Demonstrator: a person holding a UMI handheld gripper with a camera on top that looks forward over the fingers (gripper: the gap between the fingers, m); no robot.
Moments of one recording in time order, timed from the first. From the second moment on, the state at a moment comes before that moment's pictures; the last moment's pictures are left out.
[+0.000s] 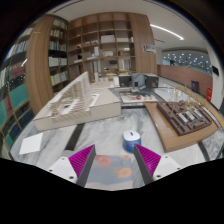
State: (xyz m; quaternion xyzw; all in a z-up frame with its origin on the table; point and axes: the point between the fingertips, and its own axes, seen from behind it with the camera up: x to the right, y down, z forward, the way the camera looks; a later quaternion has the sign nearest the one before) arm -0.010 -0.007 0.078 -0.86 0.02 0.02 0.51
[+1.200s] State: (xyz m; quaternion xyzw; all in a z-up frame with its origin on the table) arm -0.077 -0.029 0.006 -0.88 -0.02 0.01 0.47
